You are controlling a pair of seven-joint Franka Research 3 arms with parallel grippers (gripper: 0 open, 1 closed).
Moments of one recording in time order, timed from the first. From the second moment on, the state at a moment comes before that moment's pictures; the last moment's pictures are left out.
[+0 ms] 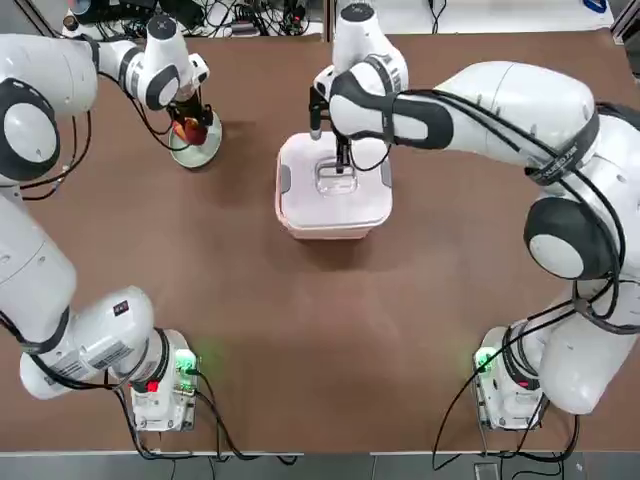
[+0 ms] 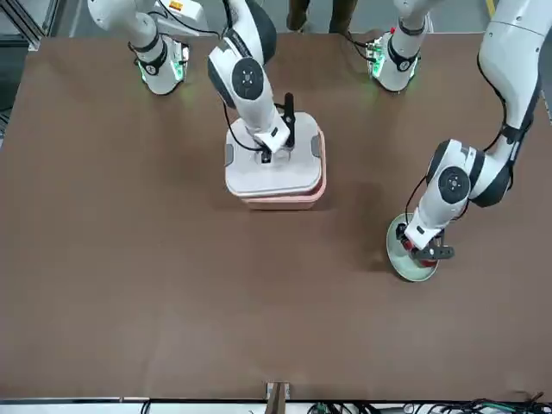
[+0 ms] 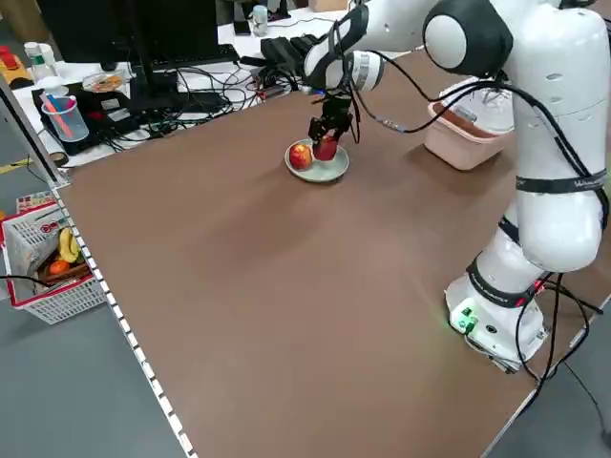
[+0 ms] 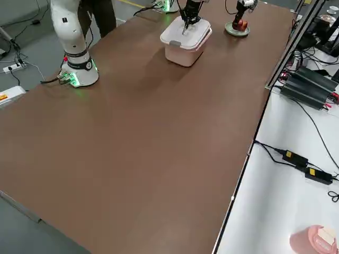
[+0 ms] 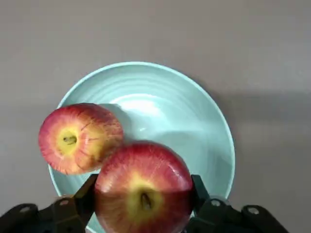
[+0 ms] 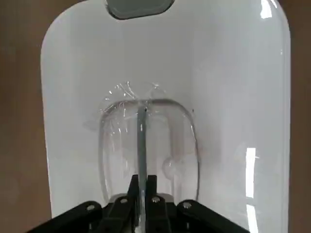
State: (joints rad) left arm 0.45 0.50 -0.59 -2.02 0.62 2.41 -0.51; right arm 0.92 0.38 -0.09 -1.68 0.25 1.98 -0.87
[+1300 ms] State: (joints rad) left arm 0.36 0.36 -0.51 -2.02 0.58 2.46 -0.51; right arm 0.93 0.47 -0.10 -1.59 0.22 1.98 -0.79
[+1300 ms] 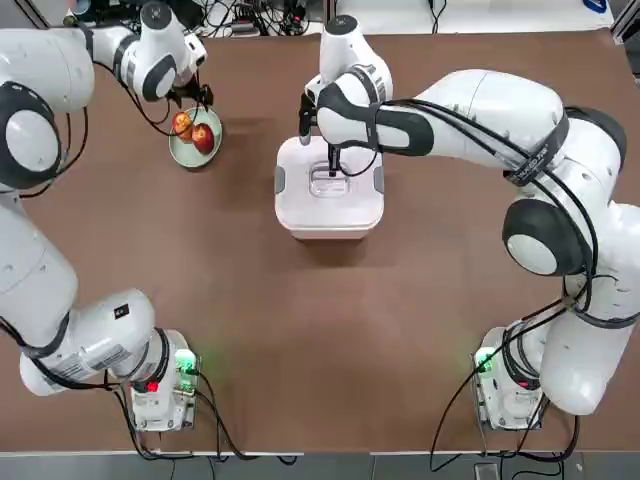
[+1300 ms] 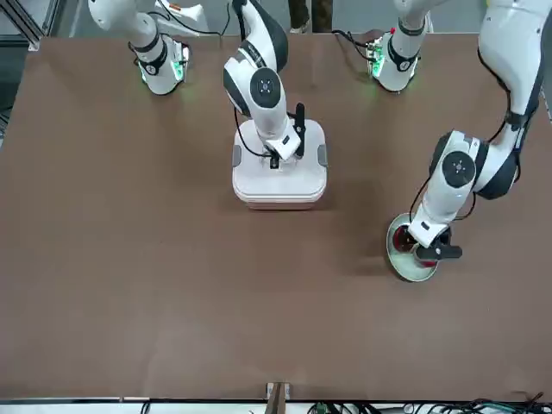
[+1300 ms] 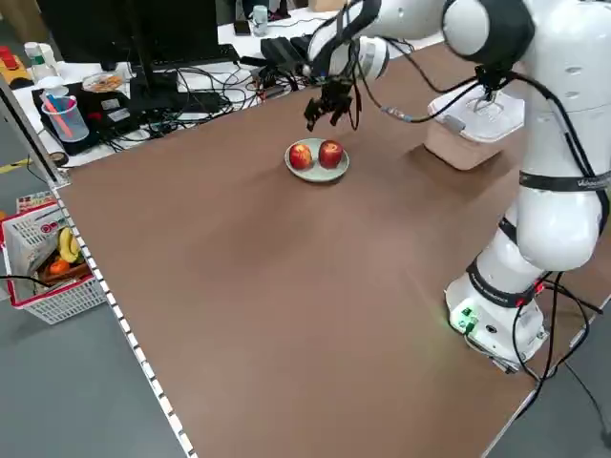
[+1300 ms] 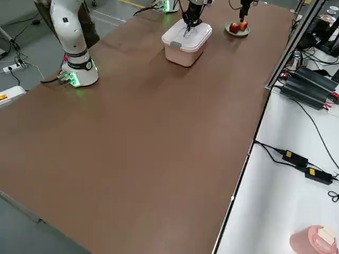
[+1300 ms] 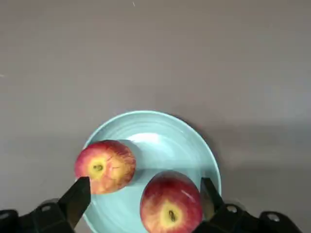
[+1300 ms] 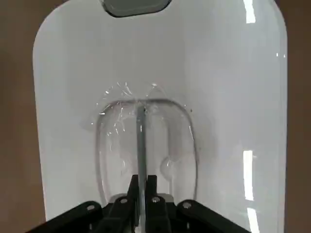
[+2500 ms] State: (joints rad) left arm -0.03 0.10 -0.10 -1.55 0.09 1.72 -0.10; right arm 0.95 0.48 -0.10 -1.59 0.20 1.98 -0.73
